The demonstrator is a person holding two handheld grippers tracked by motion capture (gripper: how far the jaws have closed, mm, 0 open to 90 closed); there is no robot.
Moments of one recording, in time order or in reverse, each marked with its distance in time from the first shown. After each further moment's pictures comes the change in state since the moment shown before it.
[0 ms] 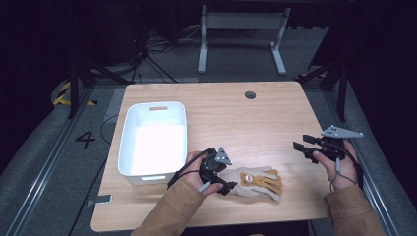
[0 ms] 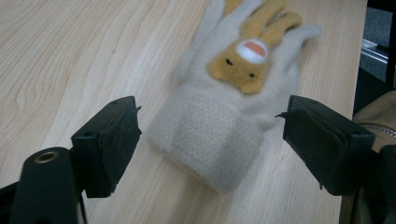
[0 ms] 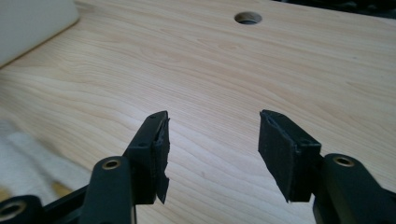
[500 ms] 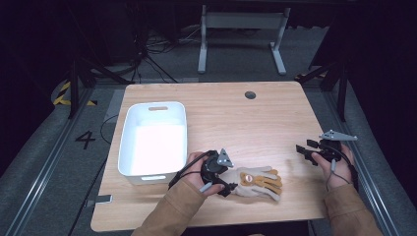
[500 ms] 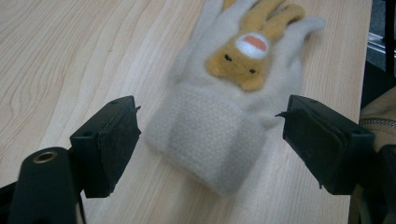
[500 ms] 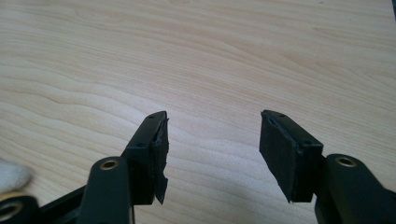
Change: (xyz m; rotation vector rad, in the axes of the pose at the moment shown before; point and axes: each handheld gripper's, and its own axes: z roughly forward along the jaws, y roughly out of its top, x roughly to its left) left arm -0.002 -0.002 0.006 0.007 0.008 0.029; right arm -0.024 -0.031 0.024 0.076 -0.111 0.063
